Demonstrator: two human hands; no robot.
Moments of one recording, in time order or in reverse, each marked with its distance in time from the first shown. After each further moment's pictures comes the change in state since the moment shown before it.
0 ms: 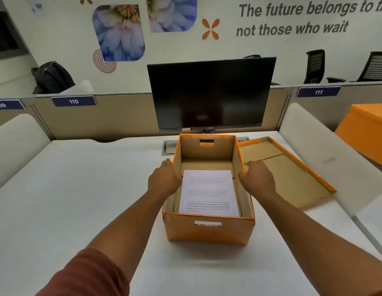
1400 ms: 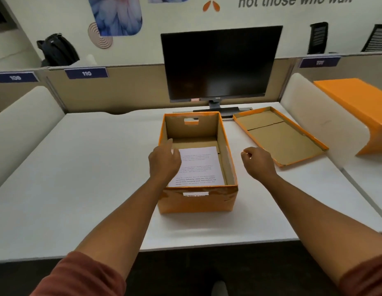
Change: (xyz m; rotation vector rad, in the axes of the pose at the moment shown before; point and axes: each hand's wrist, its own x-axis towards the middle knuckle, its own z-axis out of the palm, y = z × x) left_hand -0.116 -0.076 -0.035 -0.264 0.204 0.048; right_hand -0.112 -0.008 0.010 0.193 -0.049 -0.036
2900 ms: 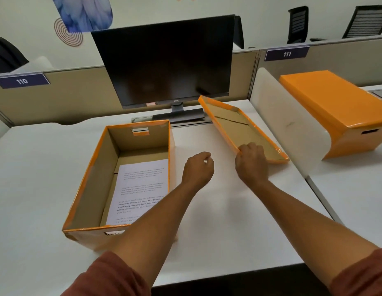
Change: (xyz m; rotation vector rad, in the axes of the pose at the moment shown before) left_hand 0.012 0.216 0.188 -0.324 -0.399 0.003; right_hand 0.090 0.144 -0.049 -0.285 0.233 -0.124
